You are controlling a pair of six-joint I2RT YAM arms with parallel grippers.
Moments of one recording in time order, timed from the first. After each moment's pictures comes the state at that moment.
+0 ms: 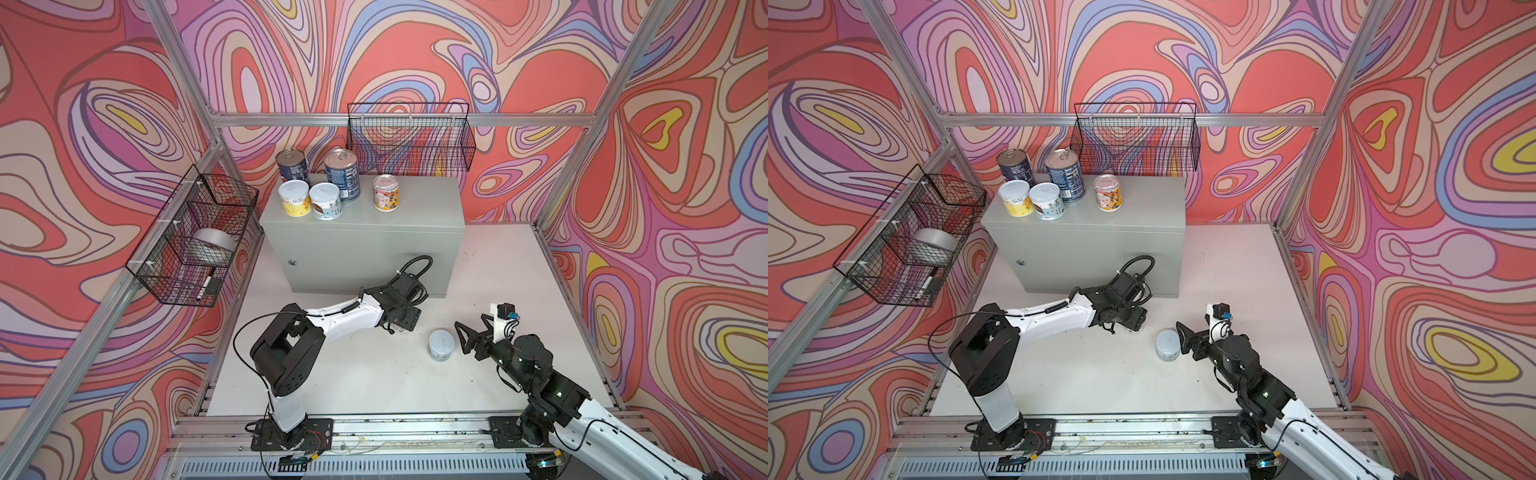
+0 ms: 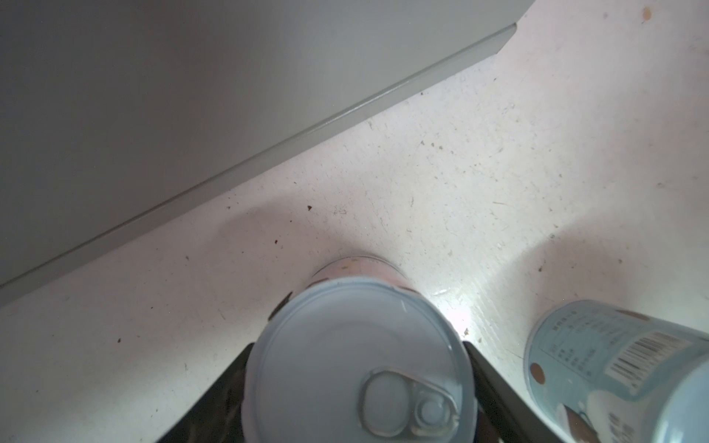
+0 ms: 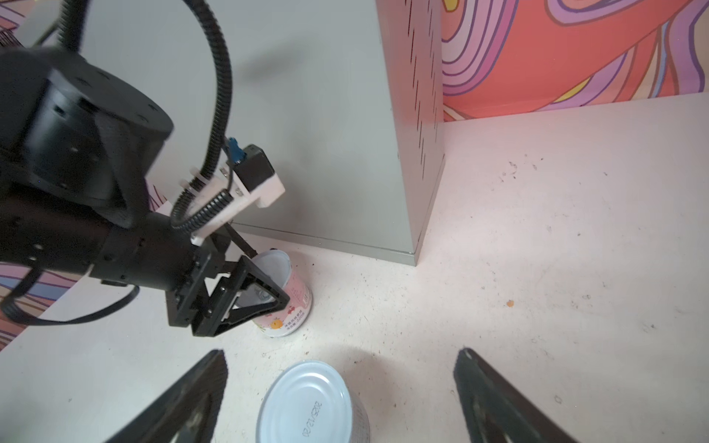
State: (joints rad) left arm -0.80 1.77 1.19 -0.46 -0.11 -0.30; right arm 0.68 0.49 0.26 -0.06 0.21 0.36
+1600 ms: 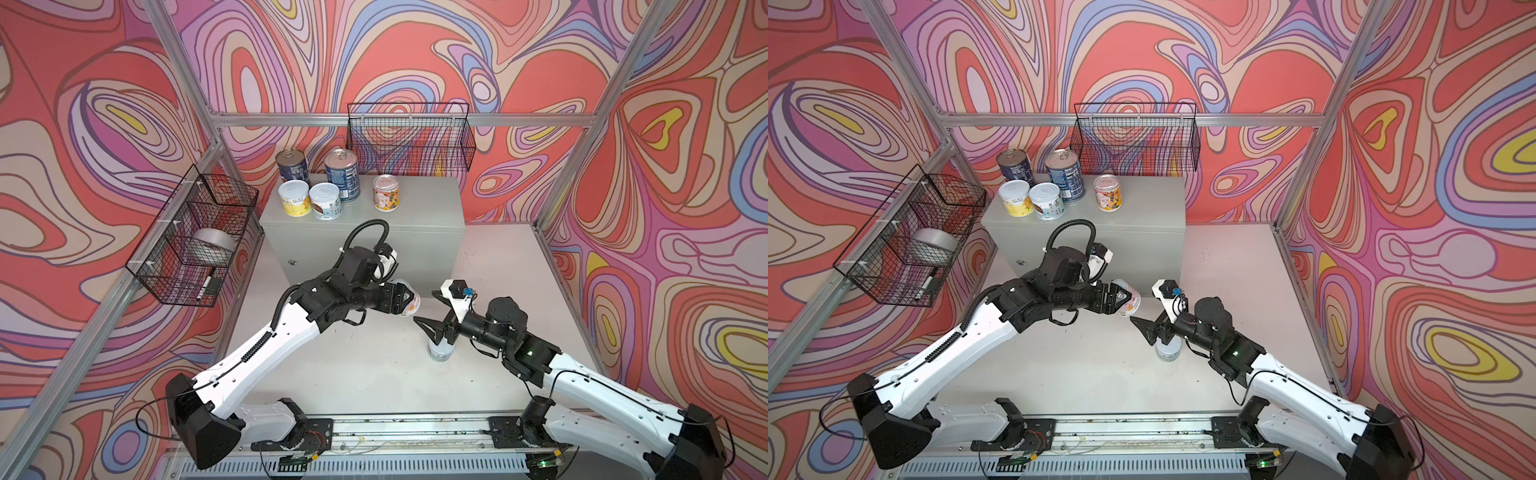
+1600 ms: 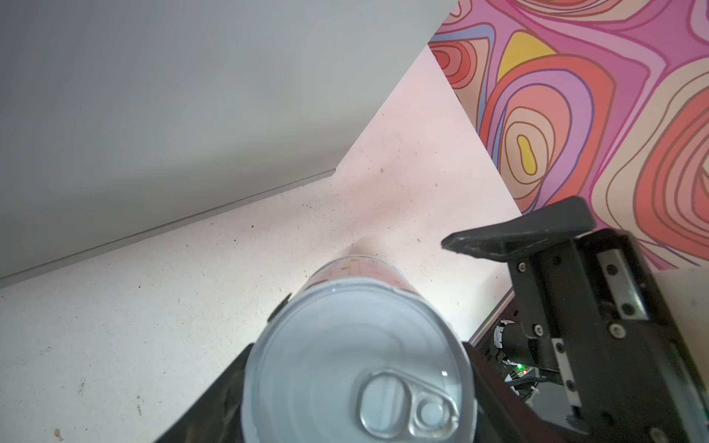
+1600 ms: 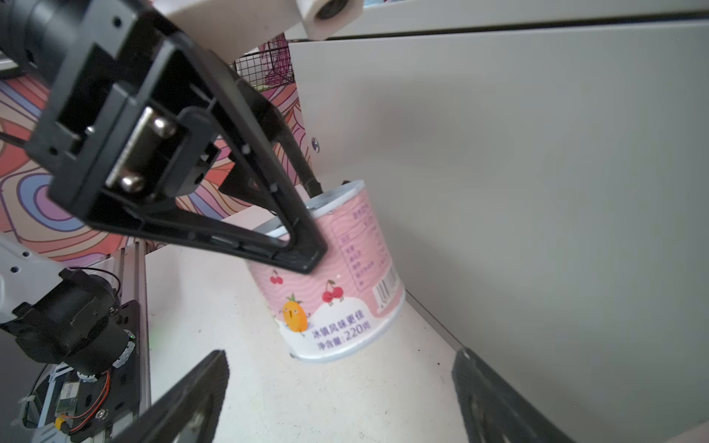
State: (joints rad) left arm -0.72 1.28 1.30 -0.70 0.19 -0.45; right arm 0.77 0.97 0.62 0.16 -0.22 0.05
